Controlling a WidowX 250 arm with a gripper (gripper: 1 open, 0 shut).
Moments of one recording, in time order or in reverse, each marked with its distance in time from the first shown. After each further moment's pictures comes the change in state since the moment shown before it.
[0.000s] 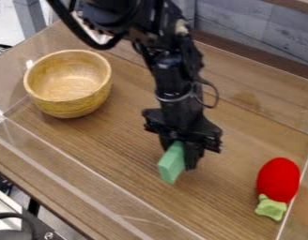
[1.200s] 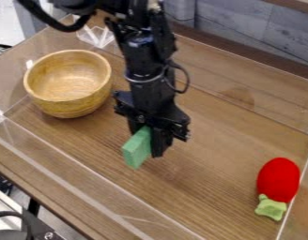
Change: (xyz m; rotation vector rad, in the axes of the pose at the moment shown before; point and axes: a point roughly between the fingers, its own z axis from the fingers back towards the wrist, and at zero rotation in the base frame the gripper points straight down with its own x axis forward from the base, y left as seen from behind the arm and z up) arm -0.014 0.032 0.028 0.076 0.042 -0.068
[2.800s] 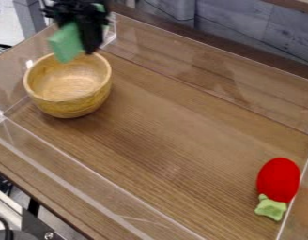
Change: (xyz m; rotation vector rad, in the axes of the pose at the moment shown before) arm 0.021 0.092 0.097 -0.024 -0.073 0.085
